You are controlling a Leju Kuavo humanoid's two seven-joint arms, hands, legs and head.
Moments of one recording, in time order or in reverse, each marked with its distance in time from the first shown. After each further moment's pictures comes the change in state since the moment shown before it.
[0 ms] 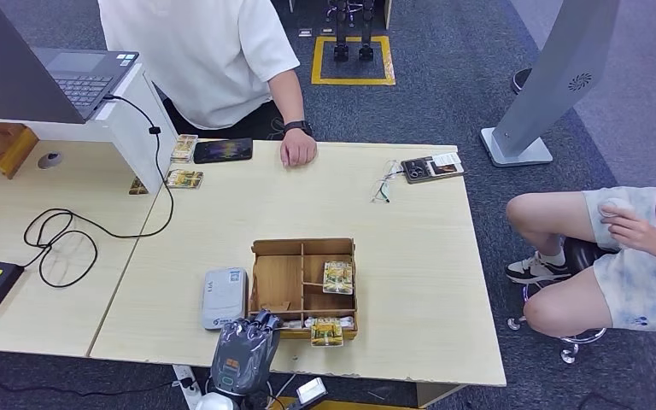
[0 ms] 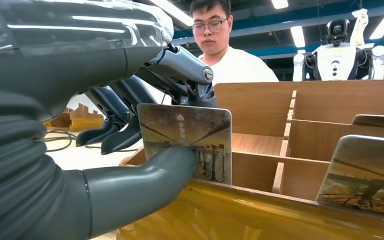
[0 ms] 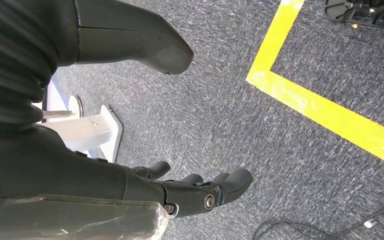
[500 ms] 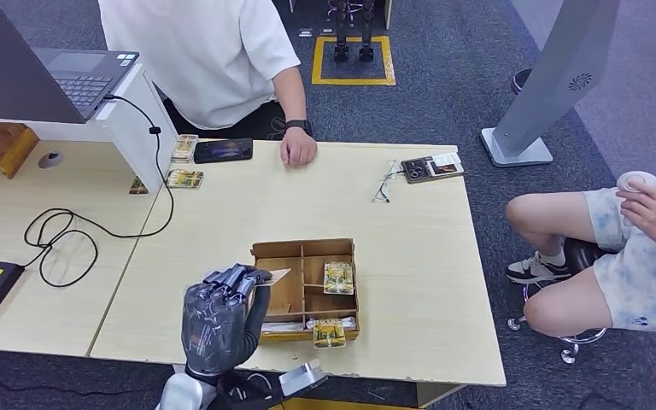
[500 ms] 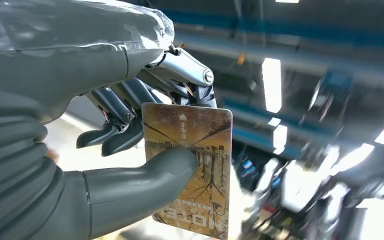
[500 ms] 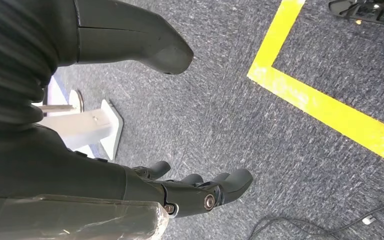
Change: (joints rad) left arm 0.079 -0.108 0.180 -0.486 0.061 0.002 -0.340; right arm 0.000 0.000 0.001 0.000 0.026 -0.006 0.003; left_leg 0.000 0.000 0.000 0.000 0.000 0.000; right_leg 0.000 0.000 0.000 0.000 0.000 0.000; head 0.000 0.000
